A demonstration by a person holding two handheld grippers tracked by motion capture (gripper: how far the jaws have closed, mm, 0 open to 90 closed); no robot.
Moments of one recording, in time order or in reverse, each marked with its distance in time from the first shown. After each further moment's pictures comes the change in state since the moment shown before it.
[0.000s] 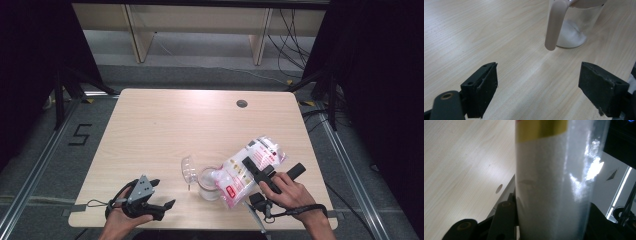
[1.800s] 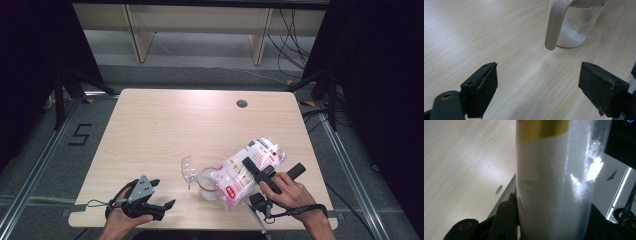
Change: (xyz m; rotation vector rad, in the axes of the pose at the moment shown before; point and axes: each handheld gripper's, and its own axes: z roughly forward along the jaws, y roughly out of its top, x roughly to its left) left arm 0.000 0.000 0.000 0.000 -0.001 -0.002; right arm 0.000 0.000 -0.002 0.001 -0.003 0.015
